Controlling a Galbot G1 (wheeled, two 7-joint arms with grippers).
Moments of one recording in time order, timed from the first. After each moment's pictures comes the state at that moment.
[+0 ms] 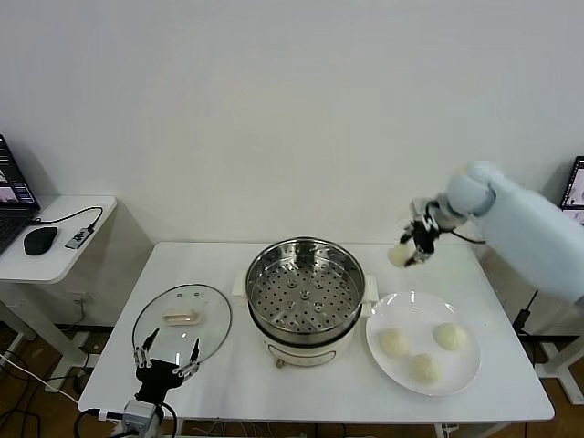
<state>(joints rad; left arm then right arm) 1.64 -1.43 -0.67 -2.08 0.20 0.15 0.11 0.35 0.91 -0.76 1.08 -0.03 -0.13 -1.32</state>
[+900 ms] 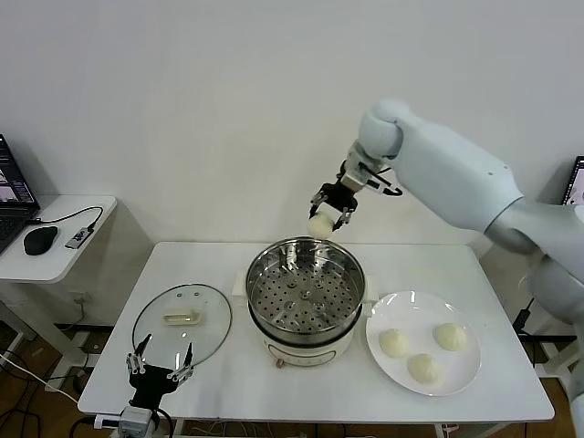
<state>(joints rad) 1.67 -1.45 -0.68 -2.08 0.21 0.15 0.09 0.44 1.23 -0.88 0.95 -0.16 0.72 -1.28</state>
